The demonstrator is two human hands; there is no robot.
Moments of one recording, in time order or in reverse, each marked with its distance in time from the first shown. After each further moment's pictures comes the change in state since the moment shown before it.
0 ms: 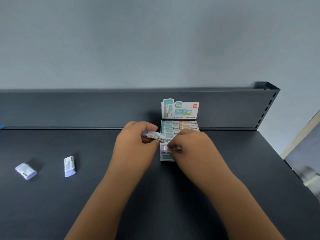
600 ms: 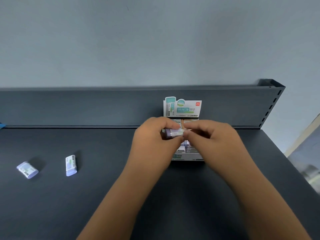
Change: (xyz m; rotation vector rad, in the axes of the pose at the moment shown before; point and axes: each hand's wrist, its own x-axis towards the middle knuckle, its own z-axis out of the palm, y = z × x) left_hand -0.004 0.021 0.019 -0.207 -0.081 0.042; right_hand -0.008 0.007 -0.034 0.558 0.117 0.327
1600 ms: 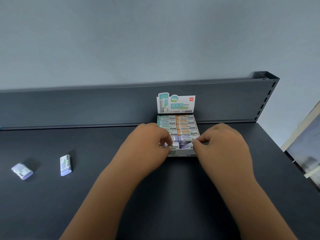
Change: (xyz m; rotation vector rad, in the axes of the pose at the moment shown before) left_hand 0.016 -0.013 -0.007 0.738 -0.368 0.176; right_hand -0.012 0.026 -0.002 -0.615 0.195 0.059
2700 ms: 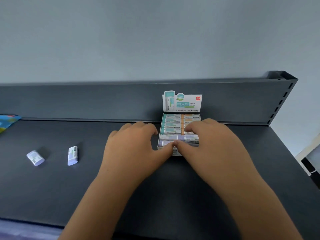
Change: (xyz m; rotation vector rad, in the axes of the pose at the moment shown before) left_hand -0.028 0.008 -0.001 0.255 0.252 -0.233; right_hand 0.004 -0.017 -0.020 0.028 -0.208 -0.273
